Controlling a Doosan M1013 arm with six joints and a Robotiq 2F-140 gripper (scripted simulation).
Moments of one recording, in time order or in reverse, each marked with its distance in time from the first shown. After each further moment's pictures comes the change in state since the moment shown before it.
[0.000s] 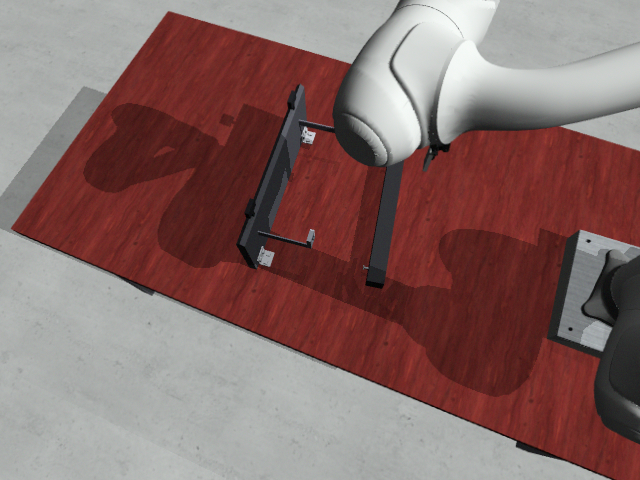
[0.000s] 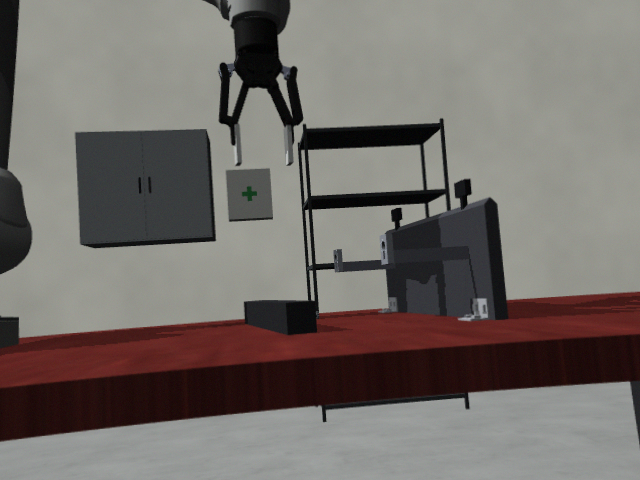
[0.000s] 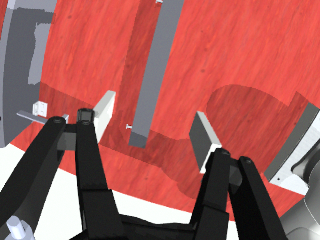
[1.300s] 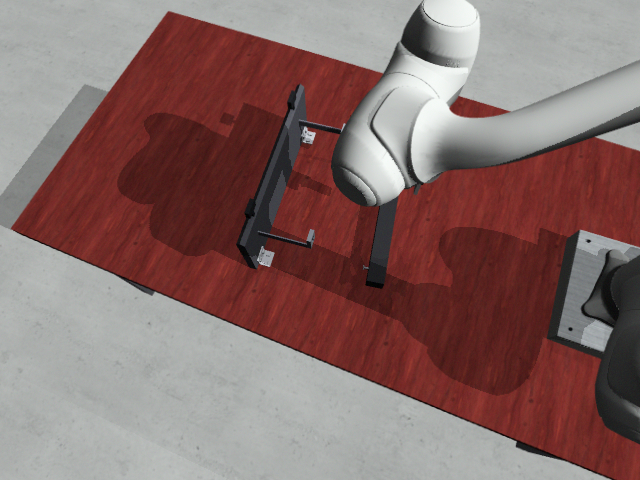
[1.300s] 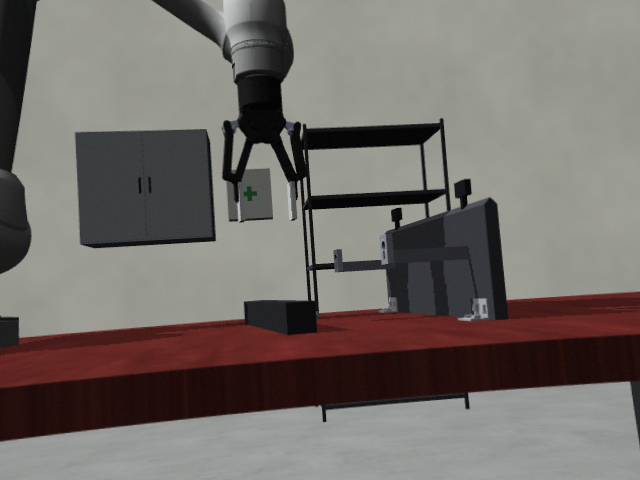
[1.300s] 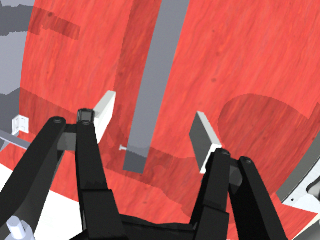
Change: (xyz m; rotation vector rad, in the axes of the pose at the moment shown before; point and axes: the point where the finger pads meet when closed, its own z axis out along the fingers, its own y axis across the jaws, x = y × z) arm 0.000 0.000 0.099 -0.001 0.000 0.000
